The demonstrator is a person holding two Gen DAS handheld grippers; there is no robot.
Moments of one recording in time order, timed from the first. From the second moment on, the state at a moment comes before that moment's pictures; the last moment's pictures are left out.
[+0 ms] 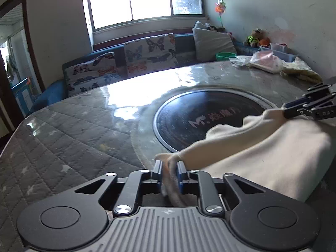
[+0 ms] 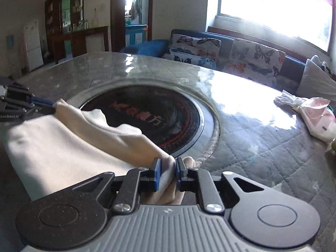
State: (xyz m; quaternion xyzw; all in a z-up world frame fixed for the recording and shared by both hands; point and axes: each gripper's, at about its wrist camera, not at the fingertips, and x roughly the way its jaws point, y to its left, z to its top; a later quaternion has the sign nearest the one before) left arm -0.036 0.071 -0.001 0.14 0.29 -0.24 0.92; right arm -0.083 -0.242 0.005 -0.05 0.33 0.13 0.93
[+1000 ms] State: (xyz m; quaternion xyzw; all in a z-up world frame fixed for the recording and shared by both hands) left arm -0.107 0.003 -0.006 0.13 0.28 -0.43 0.85; right arm -0.018 -0.169 0.008 -0.04 0.37 0.20 0.91
